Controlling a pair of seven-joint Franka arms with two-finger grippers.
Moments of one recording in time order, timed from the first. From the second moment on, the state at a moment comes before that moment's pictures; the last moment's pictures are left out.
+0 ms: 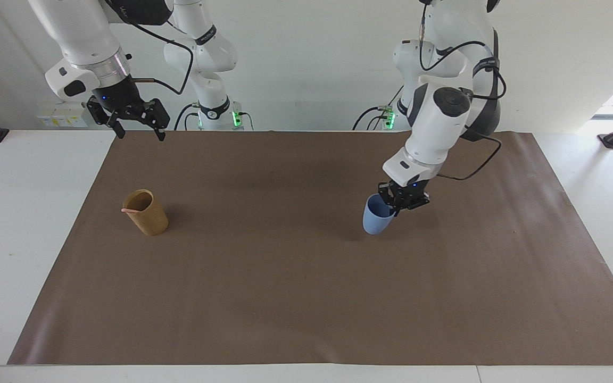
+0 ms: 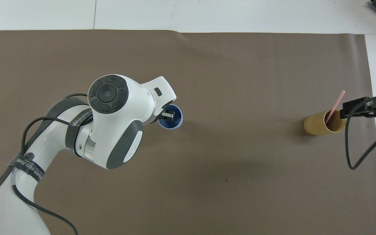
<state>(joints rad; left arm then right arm) -0.52 0.23 -0.06 -1.79 -0.10 2.15 -0.24 -0.06 -0.04 0.04 -1.60 0.00 1.53 0.07</state>
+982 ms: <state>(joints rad) -0.63 0.42 -0.06 -1.63 -0.10 2.17 -0.32 -0.06 -0.04 0.04 -1.60 0.00 1.58 0.06</state>
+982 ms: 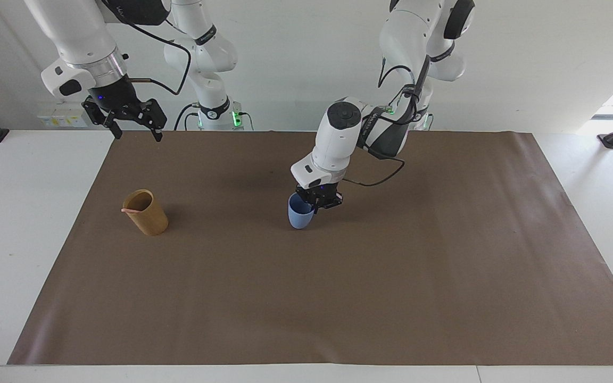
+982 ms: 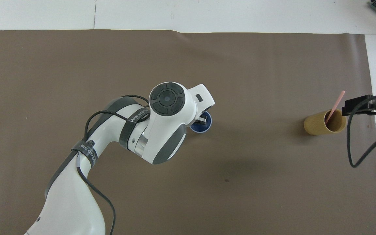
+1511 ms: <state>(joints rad) -0.63 0.43 -0.05 -1.63 -0.10 2.17 -0.32 -0.11 -0.03 0.04 -1.63 0.00 1.70 -0.06</state>
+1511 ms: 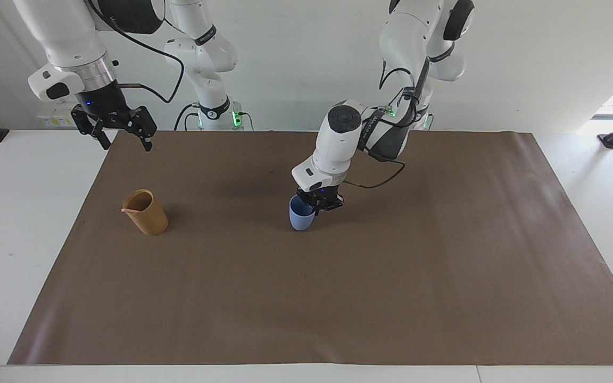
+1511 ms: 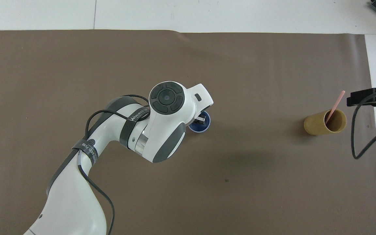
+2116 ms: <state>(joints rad) -0.63 0.43 -0.05 -1.63 -0.12 2.20 -0.44 -0.15 0.03 0.03 -1.76 0.00 2.04 -0.29</state>
